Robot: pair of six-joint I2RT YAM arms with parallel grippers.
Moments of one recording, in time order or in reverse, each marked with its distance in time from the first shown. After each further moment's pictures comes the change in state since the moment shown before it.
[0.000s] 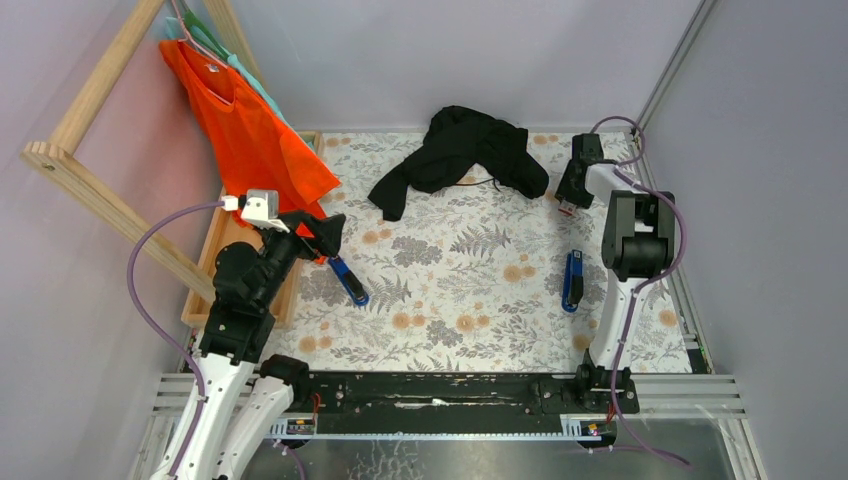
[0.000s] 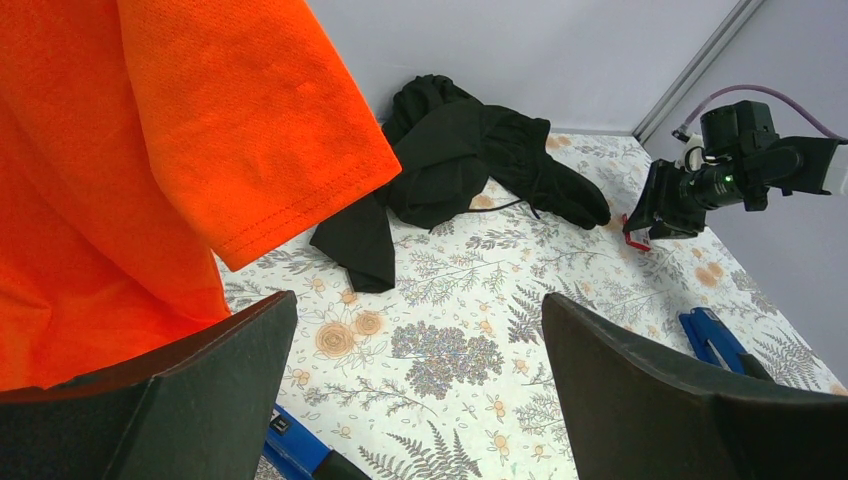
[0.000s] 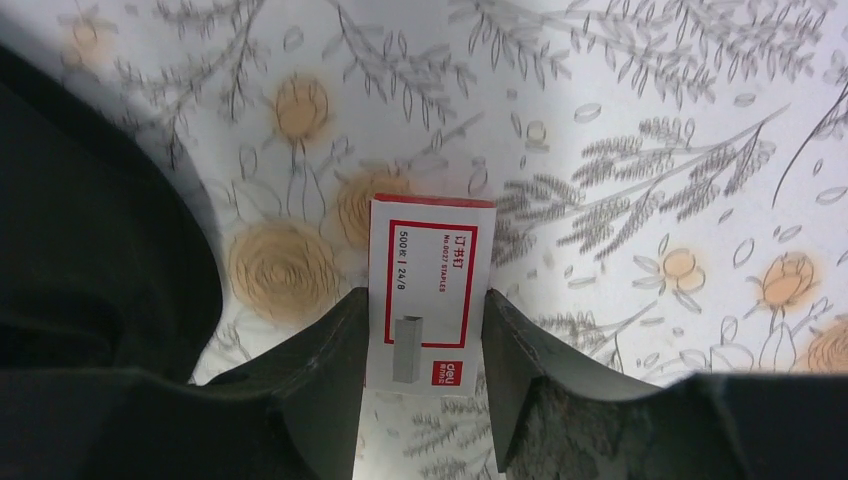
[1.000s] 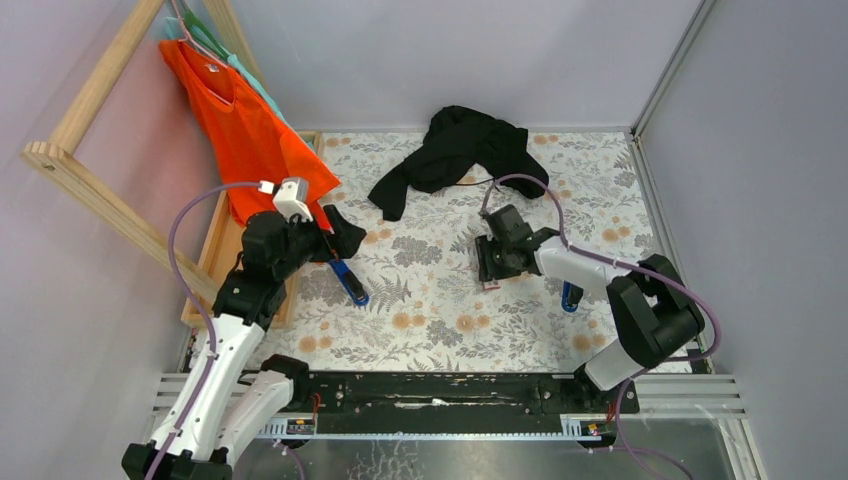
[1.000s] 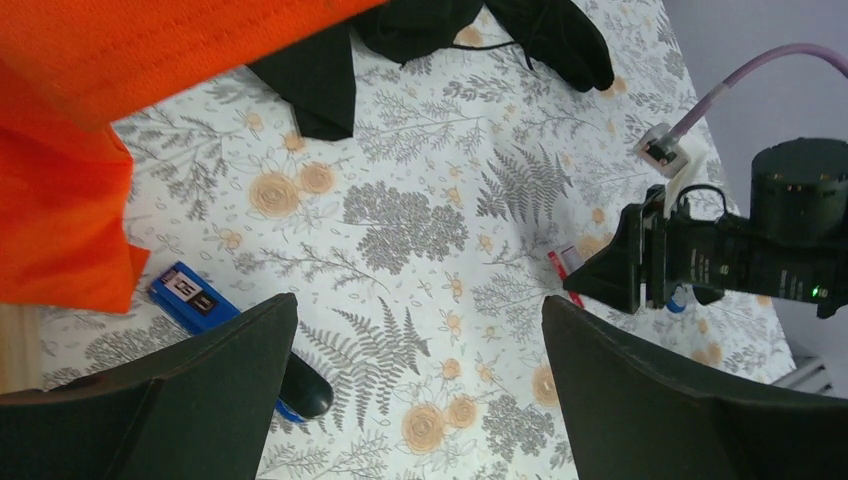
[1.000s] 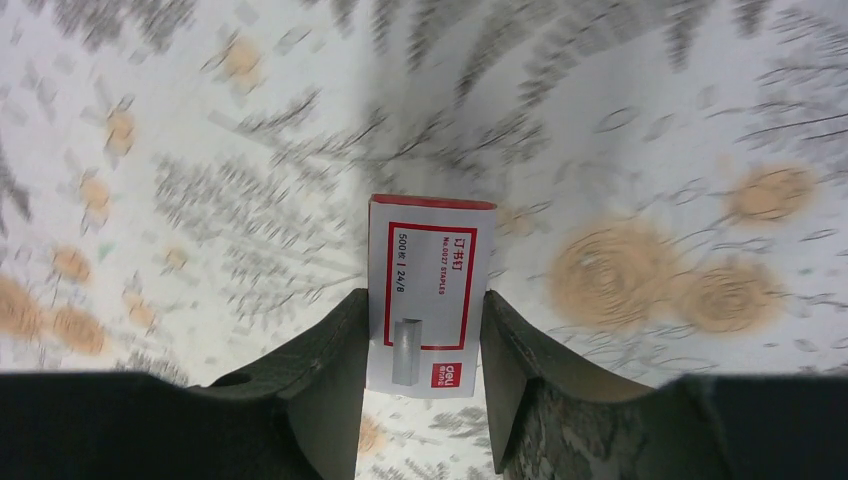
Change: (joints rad) left arm 0.000 0.218 0.084 -0.219 0.122 -0.115; right arm 0.576 -0.581 -0.680 0.051 -0.225 -0.024
